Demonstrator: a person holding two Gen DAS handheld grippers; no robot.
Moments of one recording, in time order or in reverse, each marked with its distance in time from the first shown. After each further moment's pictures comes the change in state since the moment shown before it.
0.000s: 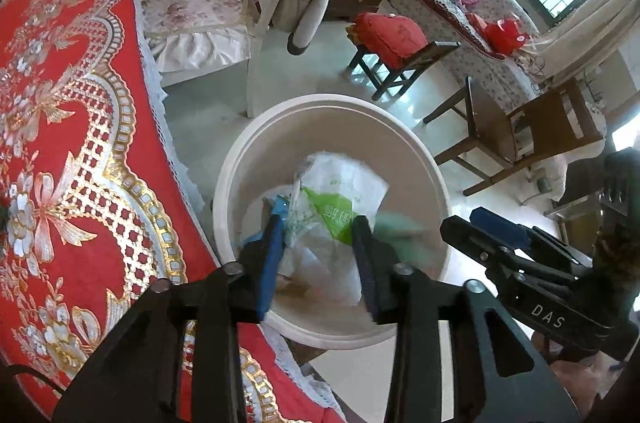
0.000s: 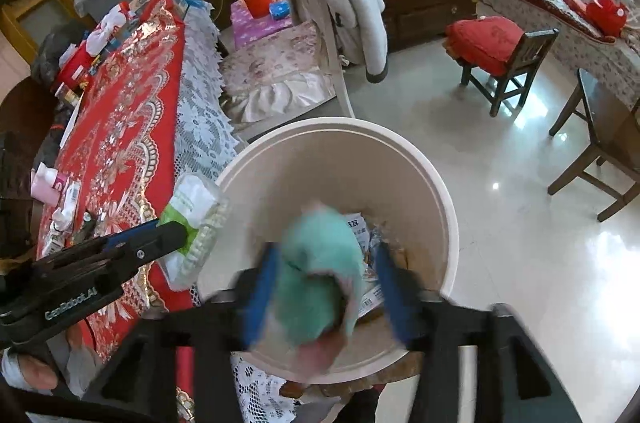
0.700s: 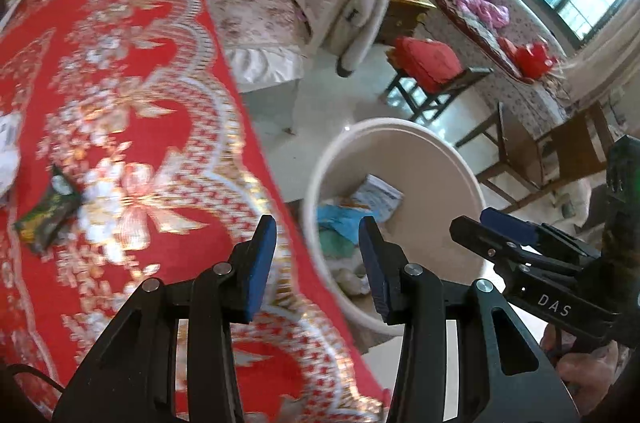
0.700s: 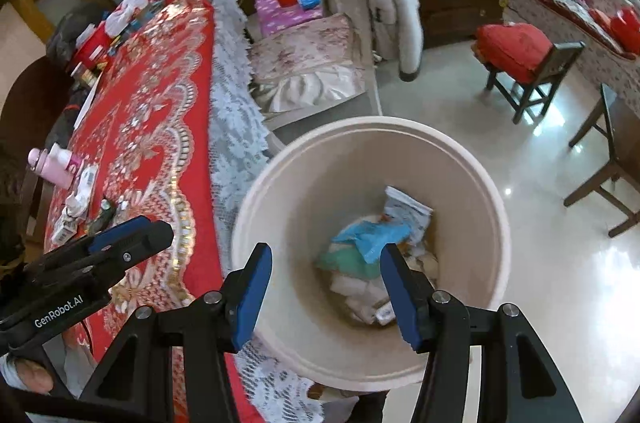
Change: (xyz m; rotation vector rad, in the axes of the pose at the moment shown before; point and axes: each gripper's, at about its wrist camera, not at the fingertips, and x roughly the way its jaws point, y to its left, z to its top) left arm -0.047 0.055 -0.016 -0.062 -0.089 0.125; right arm 0.014 0.059 0.006 -0.096 0.033 0.052
